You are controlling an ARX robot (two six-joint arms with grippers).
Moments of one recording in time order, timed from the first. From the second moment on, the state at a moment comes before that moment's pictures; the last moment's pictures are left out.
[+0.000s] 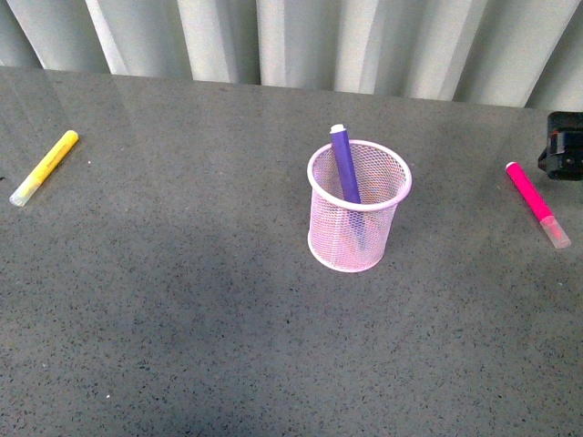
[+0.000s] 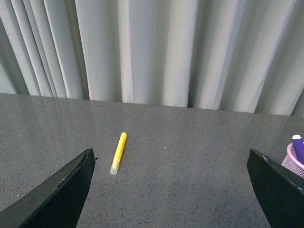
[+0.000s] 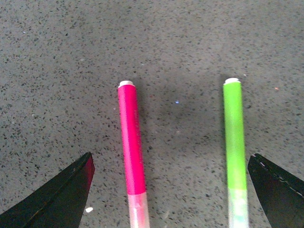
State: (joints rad) left arm 0.00 0.00 0.01 0.00 0.00 0.00; right arm -0.08 1.99 1.00 0.18 -0.01 -0.03
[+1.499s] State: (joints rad) left arm 0.00 0.00 0.01 0.00 0.00 0.00; right arm -0.03 2.19 1.09 0.27 0.01 0.04
